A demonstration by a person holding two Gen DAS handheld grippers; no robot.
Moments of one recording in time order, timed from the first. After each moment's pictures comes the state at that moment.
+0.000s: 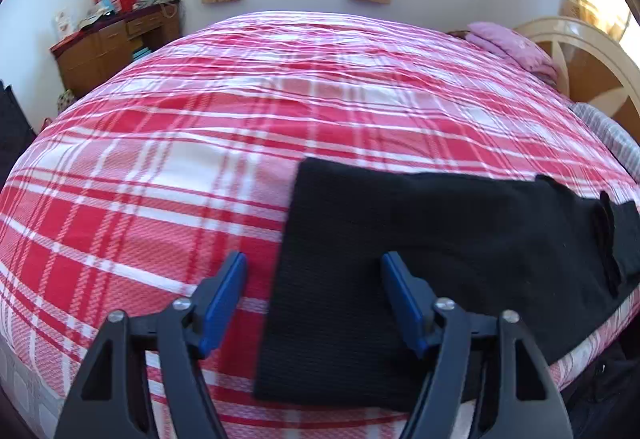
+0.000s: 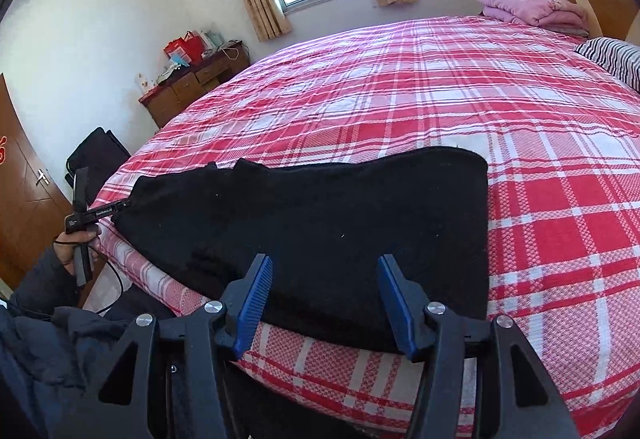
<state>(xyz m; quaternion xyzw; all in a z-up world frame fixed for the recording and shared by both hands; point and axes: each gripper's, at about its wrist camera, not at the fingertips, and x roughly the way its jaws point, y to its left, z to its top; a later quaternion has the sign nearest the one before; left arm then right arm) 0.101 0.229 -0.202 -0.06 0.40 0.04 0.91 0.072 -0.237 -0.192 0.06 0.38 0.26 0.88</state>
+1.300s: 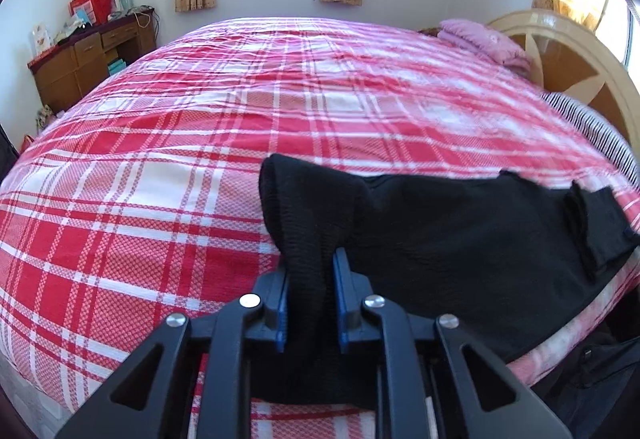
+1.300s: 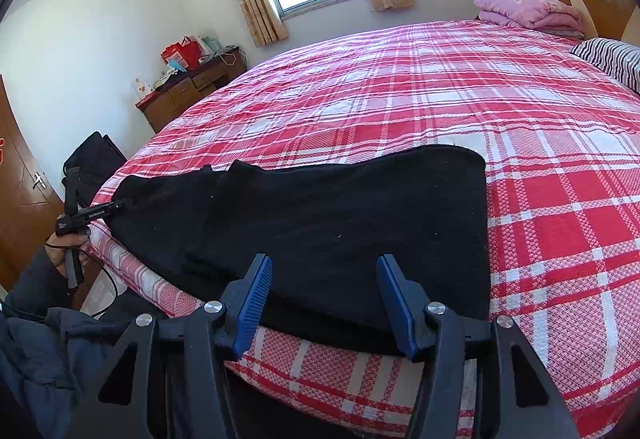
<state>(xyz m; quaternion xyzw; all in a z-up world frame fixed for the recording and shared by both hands) 0.098 0.218 -0.185 -0.06 0.39 0.00 0.92 0.071 -0.235 -0.197 0.06 0.37 0.25 0.89</state>
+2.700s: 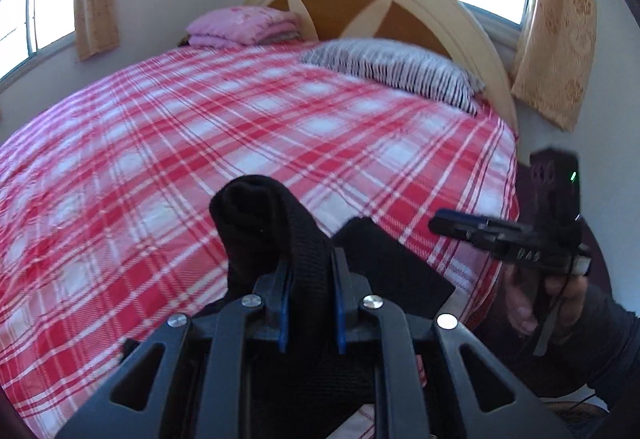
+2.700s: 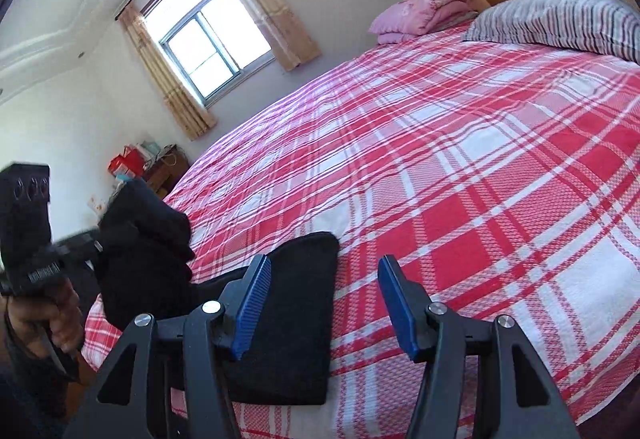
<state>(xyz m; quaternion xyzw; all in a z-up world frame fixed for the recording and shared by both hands) 0.169 -0.157 -0.086 0.08 0.38 -0.34 0.86 0.083 -0.335 -0.179 0.23 0.31 0.11 0.92</state>
